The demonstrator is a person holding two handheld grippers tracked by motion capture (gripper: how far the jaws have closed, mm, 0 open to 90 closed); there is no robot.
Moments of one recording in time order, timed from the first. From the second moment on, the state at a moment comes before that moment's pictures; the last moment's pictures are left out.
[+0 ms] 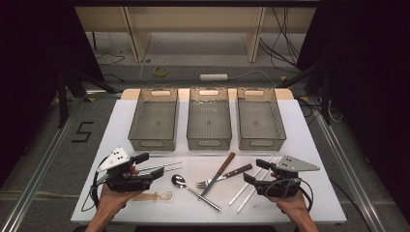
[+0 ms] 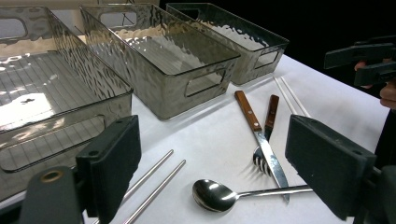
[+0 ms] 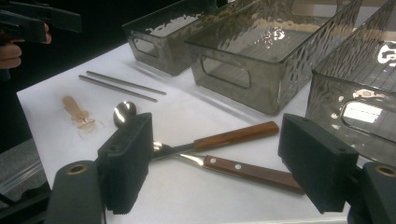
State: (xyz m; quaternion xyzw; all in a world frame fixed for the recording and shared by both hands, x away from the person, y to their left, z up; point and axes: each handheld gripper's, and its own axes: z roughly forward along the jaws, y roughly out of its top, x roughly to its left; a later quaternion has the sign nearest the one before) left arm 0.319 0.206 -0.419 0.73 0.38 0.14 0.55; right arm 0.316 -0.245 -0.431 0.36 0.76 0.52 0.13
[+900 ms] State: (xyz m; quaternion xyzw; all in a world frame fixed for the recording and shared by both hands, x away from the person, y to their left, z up) left arm 0.323 0.208 -0.417 0.74 0.39 0.12 0.54; right arm 0.319 -0.245 -0.428 0.34 0.78 0.51 0.12
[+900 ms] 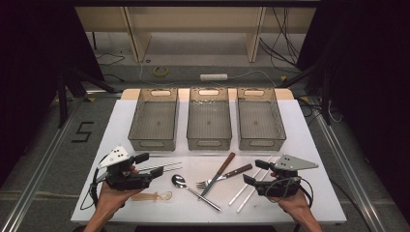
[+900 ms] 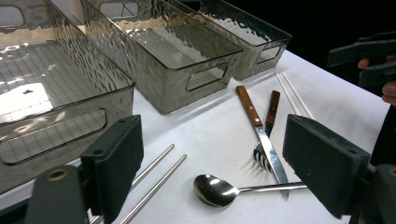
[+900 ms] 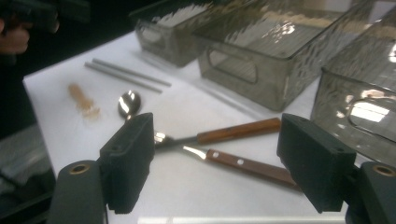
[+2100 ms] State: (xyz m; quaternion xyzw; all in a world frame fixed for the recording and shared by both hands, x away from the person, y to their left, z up) left arm 0.322 0.207 -0.417 0.74 0.38 0.12 0.54; right arm 0.347 -0.211 -0.438 0.07 0.98 0.16 0.06
